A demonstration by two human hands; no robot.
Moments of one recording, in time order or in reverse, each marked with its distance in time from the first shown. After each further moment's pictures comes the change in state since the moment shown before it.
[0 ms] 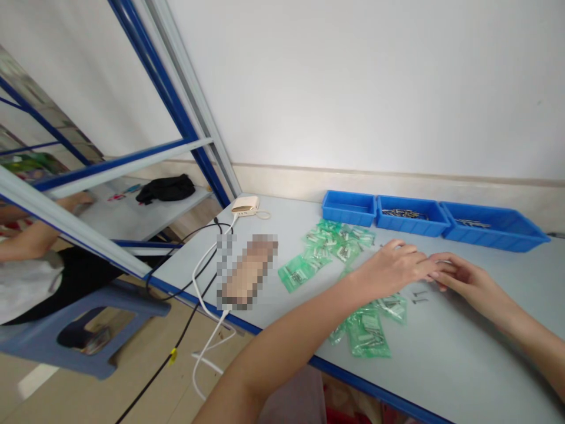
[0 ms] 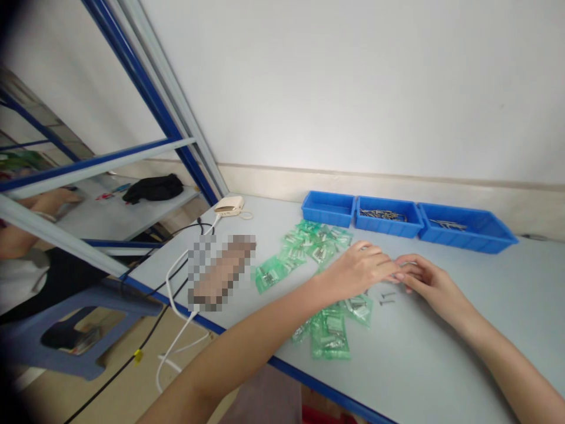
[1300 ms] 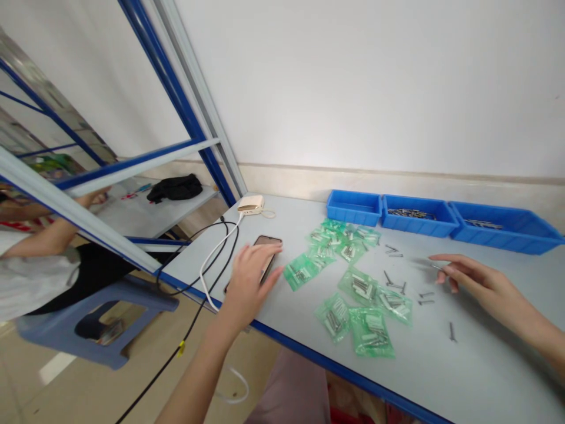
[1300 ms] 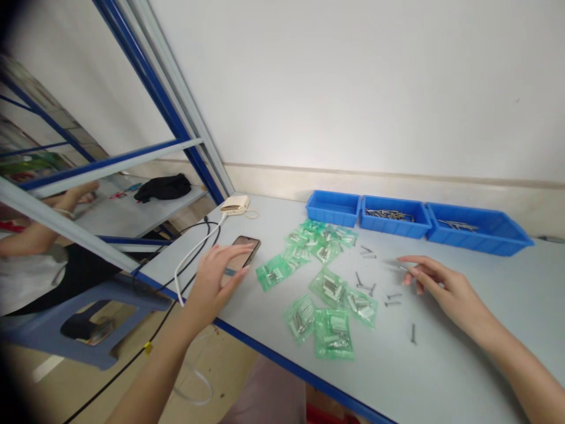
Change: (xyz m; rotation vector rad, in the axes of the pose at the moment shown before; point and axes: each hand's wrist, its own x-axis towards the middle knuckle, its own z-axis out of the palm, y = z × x) left_hand -0.187 -0.010 -0.118 0.061 0.021 -0.859; right_hand -0.007 -0.010 -0.008 -0.327 0.003 -0.042
